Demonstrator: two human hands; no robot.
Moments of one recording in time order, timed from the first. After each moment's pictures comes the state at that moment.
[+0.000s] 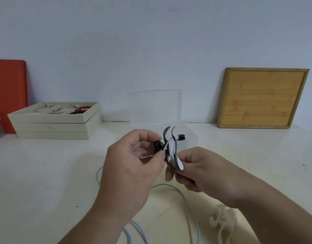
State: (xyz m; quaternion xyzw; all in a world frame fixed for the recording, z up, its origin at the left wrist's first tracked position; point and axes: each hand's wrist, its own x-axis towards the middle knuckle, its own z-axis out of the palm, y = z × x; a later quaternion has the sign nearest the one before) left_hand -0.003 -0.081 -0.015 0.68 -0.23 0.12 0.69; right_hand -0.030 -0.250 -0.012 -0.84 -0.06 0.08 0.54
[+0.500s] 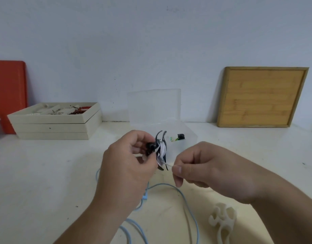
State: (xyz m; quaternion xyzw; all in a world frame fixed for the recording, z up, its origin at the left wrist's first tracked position) left_hand 0.005 -0.076 -0.021 0.77 -0.20 0.19 0.57; right_hand -0.042 -0.260 0.010 -0.86 -0.16 0.08 0.48
